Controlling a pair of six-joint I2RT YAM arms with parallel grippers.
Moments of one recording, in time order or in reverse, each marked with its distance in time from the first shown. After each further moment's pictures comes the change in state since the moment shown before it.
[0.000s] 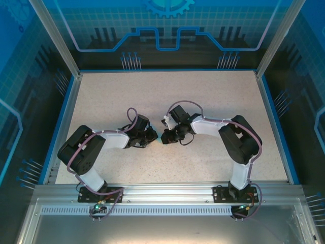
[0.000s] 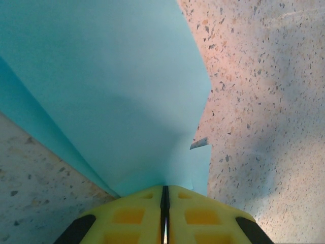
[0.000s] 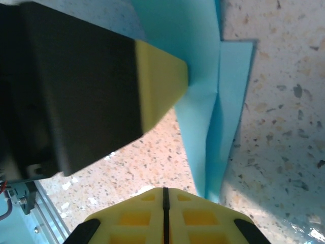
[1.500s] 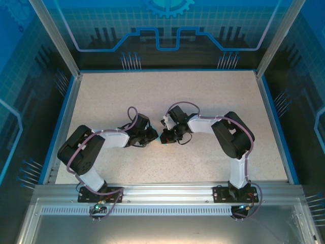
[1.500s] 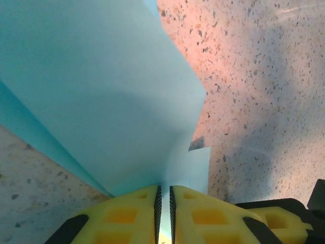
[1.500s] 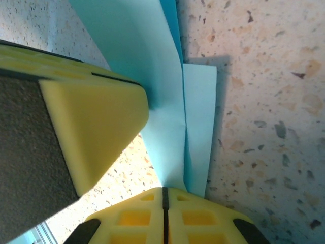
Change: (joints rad) left arm 0.011 -0.003 0.024 -0.040 0.006 0.039; right arm -0.017 0.093 0.038 0.039 -0.022 0.031
